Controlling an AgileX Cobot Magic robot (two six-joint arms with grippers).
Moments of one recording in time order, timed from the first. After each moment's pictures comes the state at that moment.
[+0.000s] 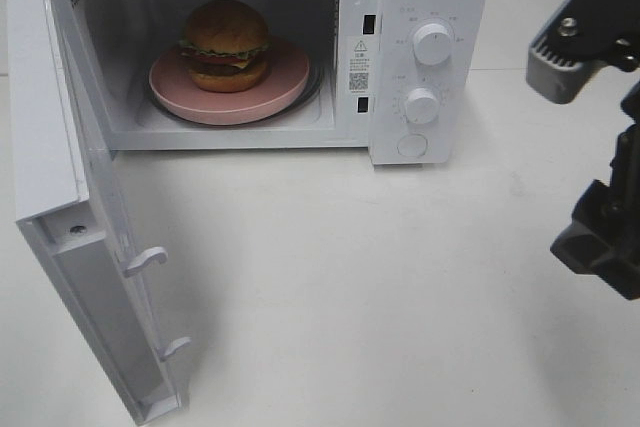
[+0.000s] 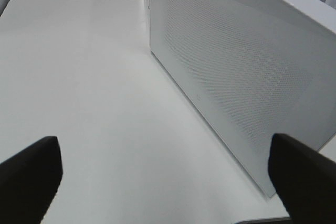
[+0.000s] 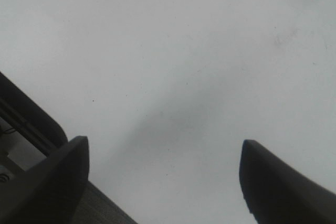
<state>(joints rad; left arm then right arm) 0.04 -0.01 -0.52 -0.19 1.08 0.10 0.70 1.07 -0.86 -0.24 1.00 0.01</state>
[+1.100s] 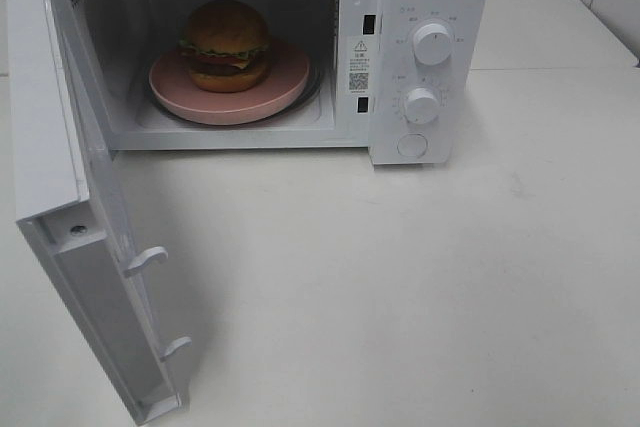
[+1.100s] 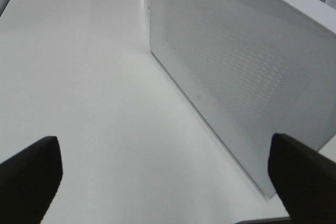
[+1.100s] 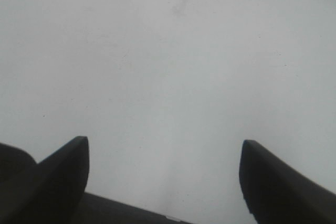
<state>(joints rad) 0.04 -0.01 -0.52 -0.19 1.08 0.10 0.24 0.31 -0.55 -0.14 1.02 0.01</state>
